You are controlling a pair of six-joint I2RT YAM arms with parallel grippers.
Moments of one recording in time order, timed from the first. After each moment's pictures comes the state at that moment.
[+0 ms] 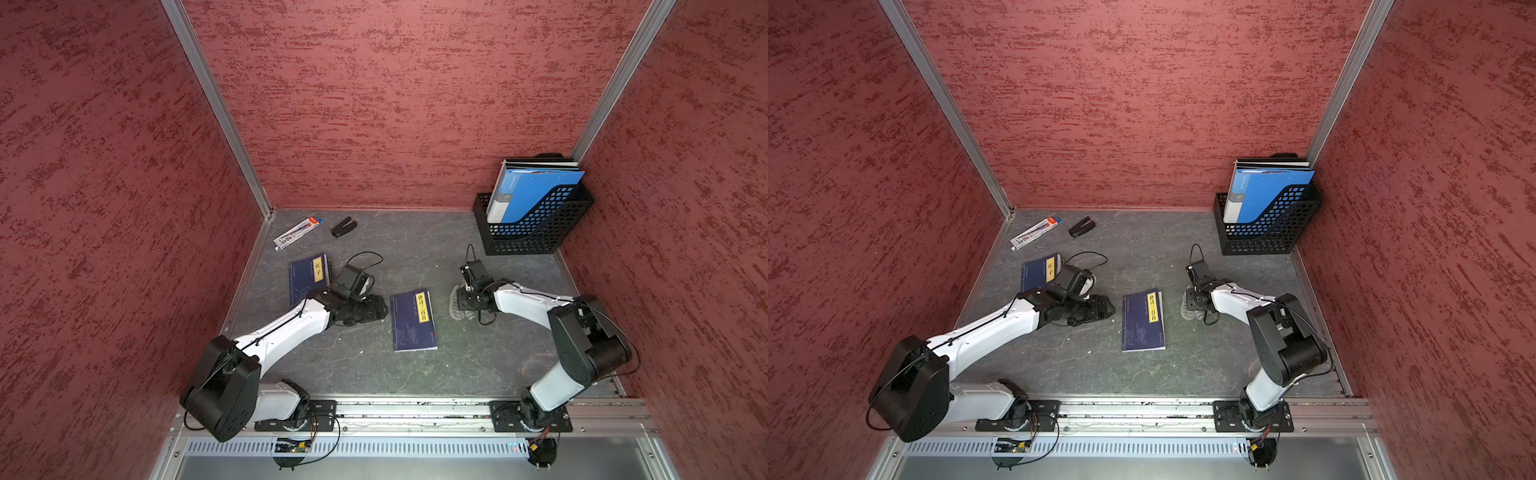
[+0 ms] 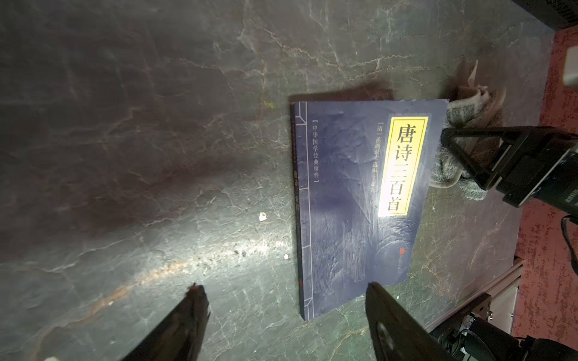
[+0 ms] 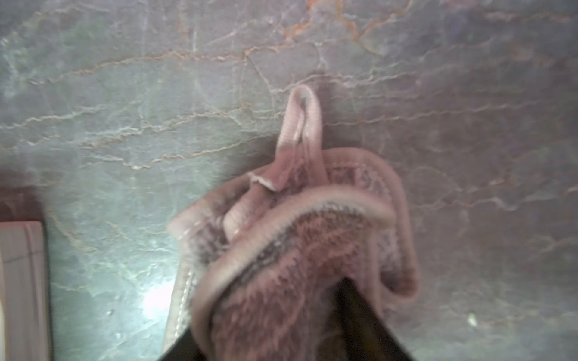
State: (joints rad) left arm -0.52 1.31 0.79 -0.51 0.24 -0.67; right arm 0.39 1.64 0.84 -0.34 0.11 0.36
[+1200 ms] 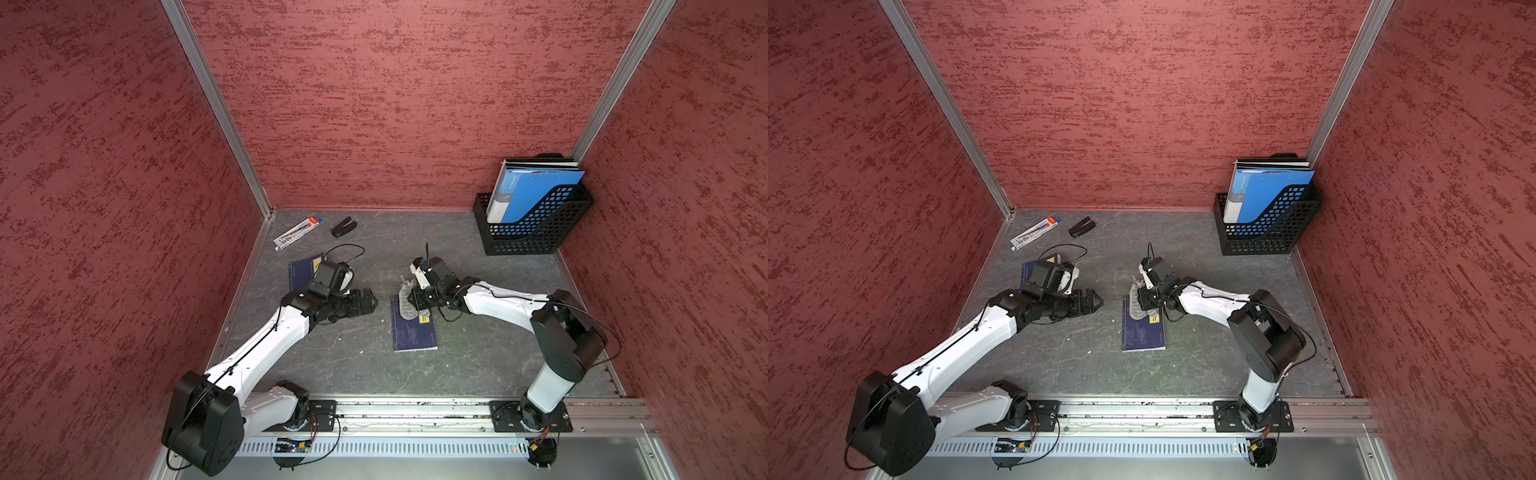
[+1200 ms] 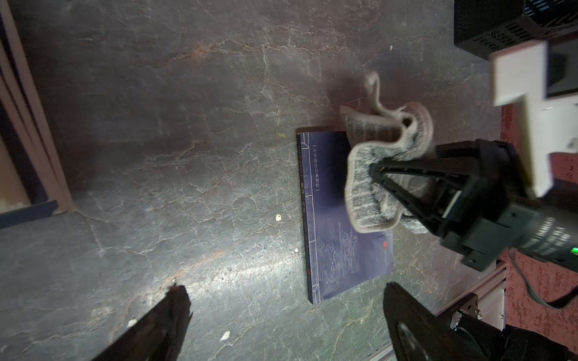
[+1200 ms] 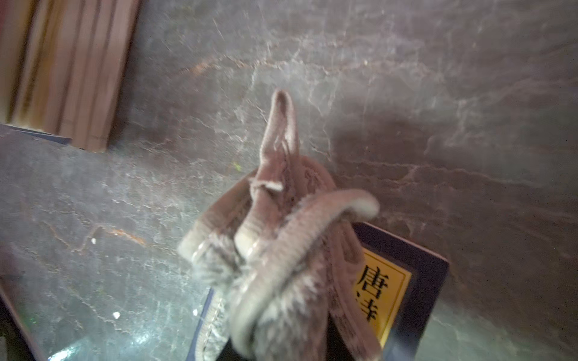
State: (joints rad) left arm -0.40 1.14 0.79 -0.61 0.28 -0.57; right arm 0.69 1.75 1.02 -0.21 -0.17 0.41
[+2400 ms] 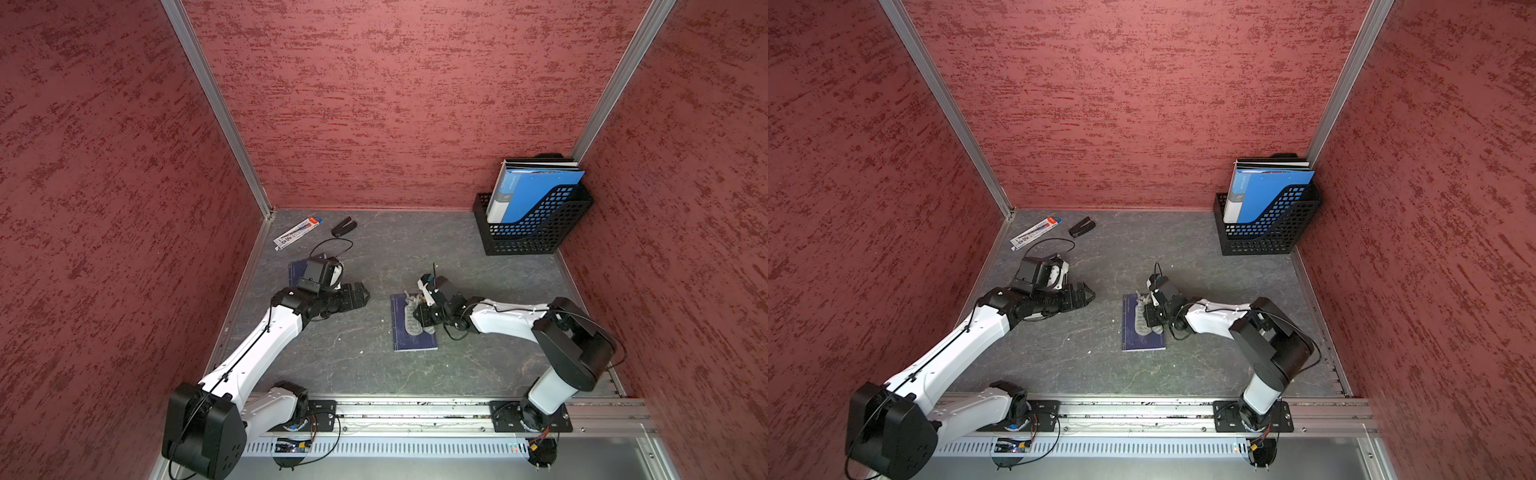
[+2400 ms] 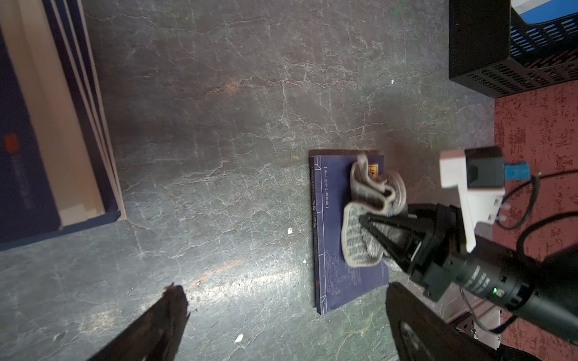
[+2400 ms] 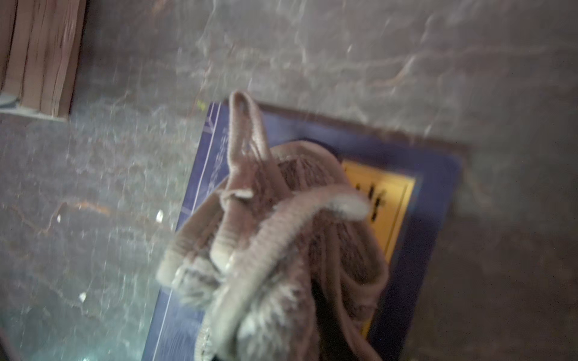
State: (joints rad) left arm -0.31 1.12 0.82 -0.64 0.28 -0.54; right arm 0.68 1.71 0.83 -0.05 -0.12 0.49
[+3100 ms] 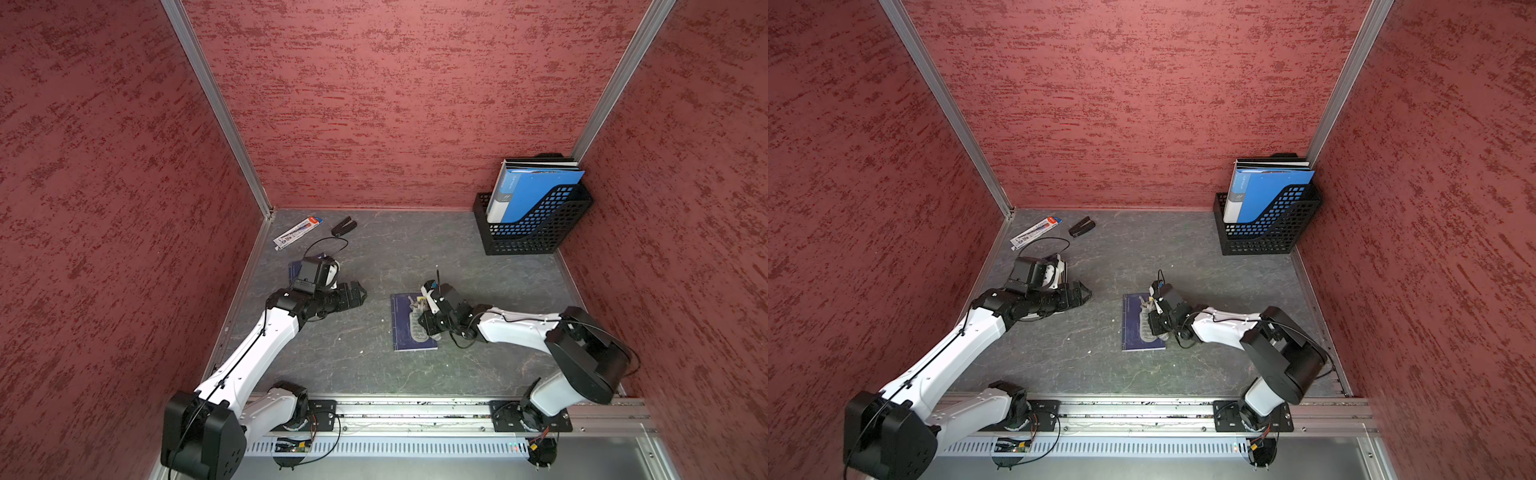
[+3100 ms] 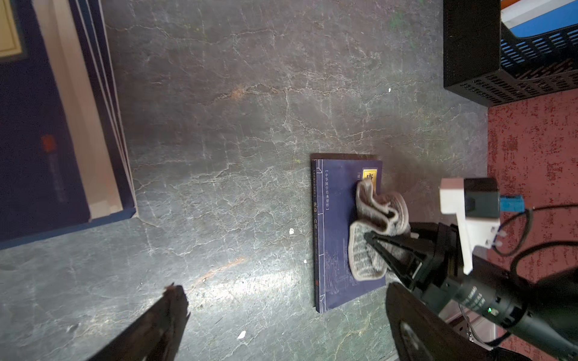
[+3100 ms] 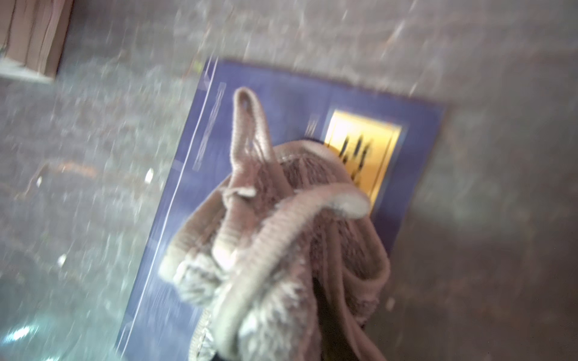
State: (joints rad) left arm -0.28 1.11 0.82 -0.65 0.30 -0.52; right arm 0.78 1.53 0.65 -0.05 -0.10 0.49
